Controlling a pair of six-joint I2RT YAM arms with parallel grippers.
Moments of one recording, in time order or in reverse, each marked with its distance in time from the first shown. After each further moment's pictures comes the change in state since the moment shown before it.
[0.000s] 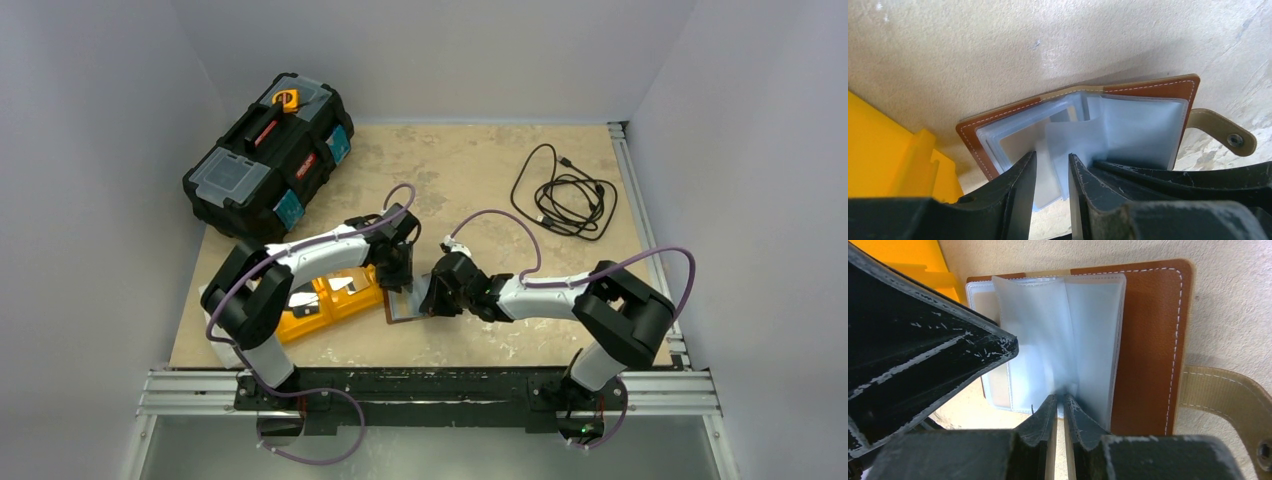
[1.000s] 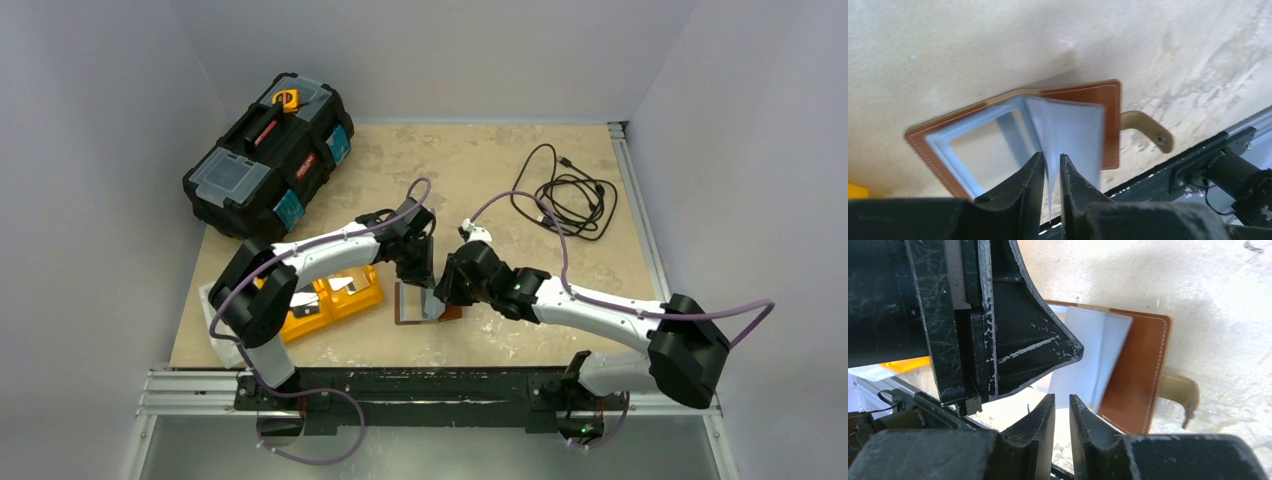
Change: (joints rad) left arm -0.051 0.031 0.072 0.068 0.129 -0.008; right arm -0.005 -0.294 0.054 -0.269 0.093 -0.064
